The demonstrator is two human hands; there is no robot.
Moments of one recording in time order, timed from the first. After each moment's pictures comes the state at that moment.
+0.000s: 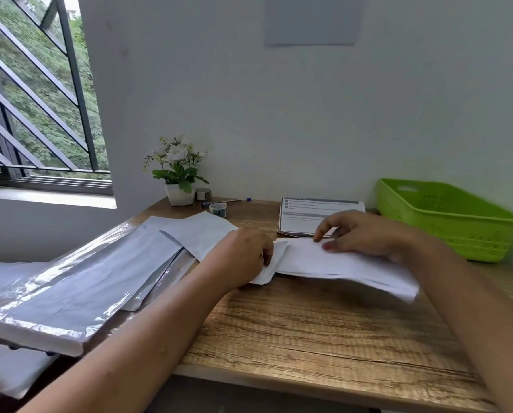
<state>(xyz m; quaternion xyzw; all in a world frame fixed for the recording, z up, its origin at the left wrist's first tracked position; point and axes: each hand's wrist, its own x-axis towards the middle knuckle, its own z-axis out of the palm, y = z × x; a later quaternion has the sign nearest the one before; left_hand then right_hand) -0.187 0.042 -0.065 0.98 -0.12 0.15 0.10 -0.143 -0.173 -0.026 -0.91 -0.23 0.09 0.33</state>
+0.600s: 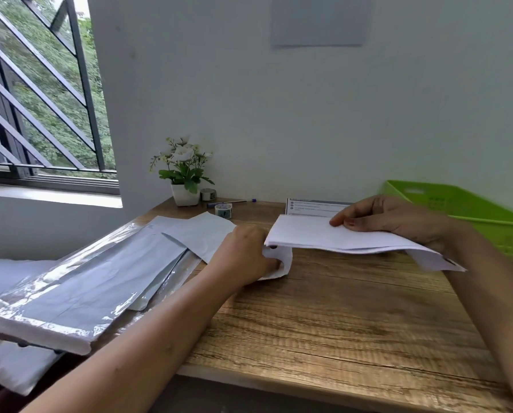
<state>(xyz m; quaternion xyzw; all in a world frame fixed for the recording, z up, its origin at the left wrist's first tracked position) -0.182 0.044 -0.072 0.97 -0.06 0.17 0.17 -0.138 -0.200 -0.007 -0.82 -0.31 0.12 0.47</state>
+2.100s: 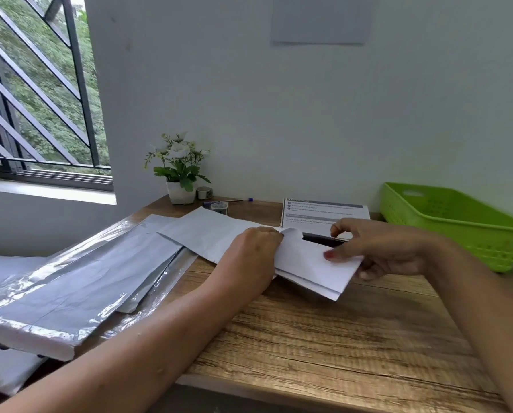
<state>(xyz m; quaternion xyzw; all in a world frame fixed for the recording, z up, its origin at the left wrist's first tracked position) -0.192 0.027 -0.074 0.96 -0.12 0.23 0.12 -0.151 -0.176 -0.016 -0.84 -0.12 0.26 0.47</state>
